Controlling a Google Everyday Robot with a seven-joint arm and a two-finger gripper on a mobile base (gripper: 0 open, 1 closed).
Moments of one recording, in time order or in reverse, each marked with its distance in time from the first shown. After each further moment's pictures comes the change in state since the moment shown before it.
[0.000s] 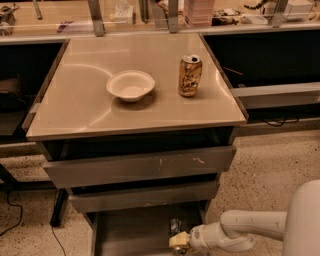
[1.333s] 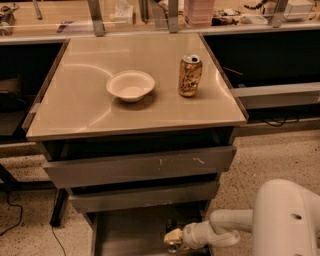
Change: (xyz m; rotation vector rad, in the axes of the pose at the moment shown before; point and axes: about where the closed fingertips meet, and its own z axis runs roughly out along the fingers) arm -0.038 -0.046 0.065 -0.003 0.002 0.117
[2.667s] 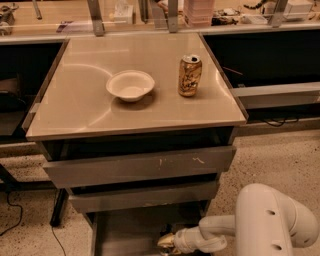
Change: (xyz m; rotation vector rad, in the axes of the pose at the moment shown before) arm -0.013 -0.027 0.066 0.017 -0.025 0.117
